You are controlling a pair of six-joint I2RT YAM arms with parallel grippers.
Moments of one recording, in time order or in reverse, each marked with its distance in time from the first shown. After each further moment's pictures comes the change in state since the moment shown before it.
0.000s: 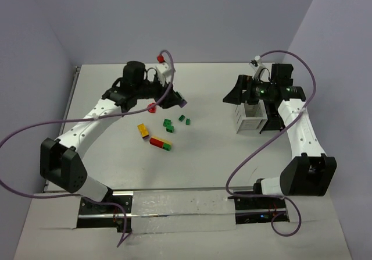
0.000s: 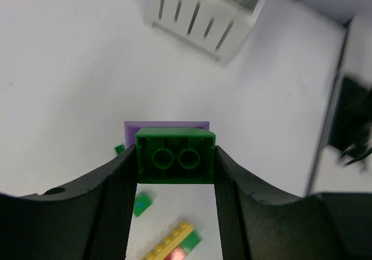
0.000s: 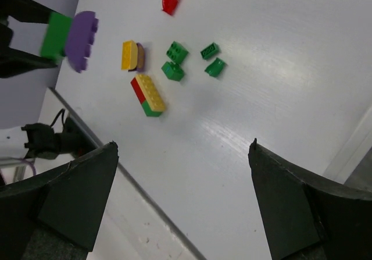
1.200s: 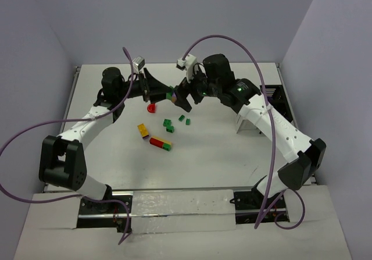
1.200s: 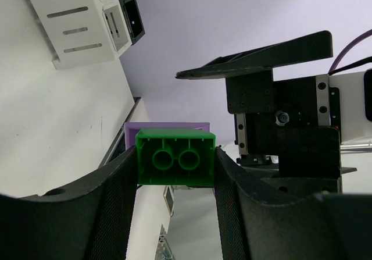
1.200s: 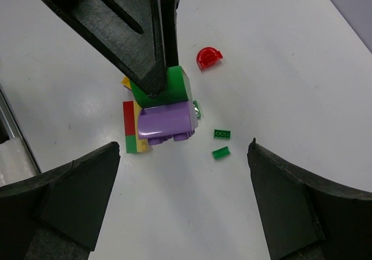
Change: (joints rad) left arm 0.226 -0.013 -0.267 0.700 0.363 -1.429; right arm 0.723 0.130 0.316 0.107 0.540 -0.276
